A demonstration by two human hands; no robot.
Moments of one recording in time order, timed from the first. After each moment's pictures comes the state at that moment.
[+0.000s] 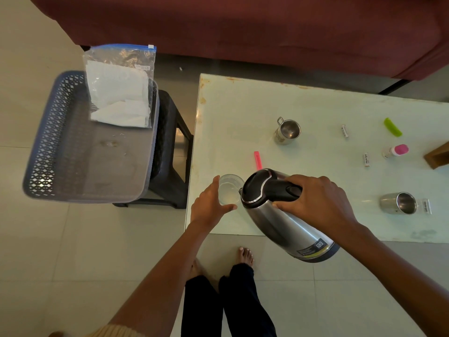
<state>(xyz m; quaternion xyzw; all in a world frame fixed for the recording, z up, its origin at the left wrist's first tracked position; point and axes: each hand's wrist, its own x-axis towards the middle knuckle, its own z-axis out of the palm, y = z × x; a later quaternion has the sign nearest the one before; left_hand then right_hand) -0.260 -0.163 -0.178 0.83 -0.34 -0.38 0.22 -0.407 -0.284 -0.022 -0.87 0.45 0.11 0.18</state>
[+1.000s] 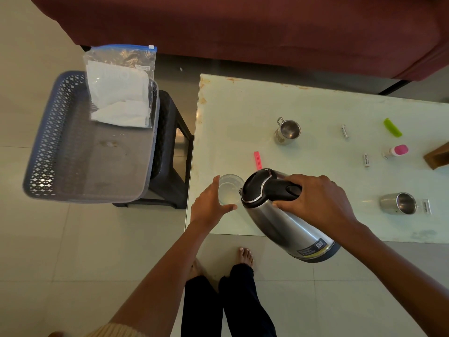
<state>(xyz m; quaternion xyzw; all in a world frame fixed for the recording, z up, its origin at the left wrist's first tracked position) -0.260 -0.162 -0.177 0.83 -0.35 -0.38 0.22 -0.406 -0.285 -0.023 -0.87 0.45 0.11 0.17</state>
